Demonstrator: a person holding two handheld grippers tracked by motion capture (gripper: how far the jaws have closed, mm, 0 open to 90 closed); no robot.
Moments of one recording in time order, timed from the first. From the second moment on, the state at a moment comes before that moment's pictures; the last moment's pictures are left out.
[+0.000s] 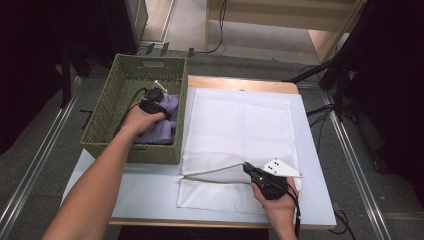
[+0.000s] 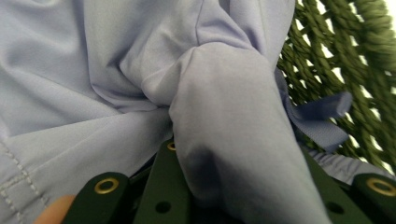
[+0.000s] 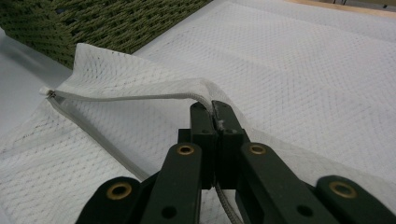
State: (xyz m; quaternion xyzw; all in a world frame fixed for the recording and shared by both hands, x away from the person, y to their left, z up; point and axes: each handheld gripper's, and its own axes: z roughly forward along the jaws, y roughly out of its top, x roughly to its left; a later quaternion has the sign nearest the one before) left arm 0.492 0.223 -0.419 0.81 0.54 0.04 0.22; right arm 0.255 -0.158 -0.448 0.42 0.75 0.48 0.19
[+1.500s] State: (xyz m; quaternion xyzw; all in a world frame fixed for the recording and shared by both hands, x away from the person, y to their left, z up) left arm 0.428 0.251 -0.330 0.73 0.48 0.09 0.48; right arm 0.257 -0.161 -0.450 0.42 0.75 0.48 0.19
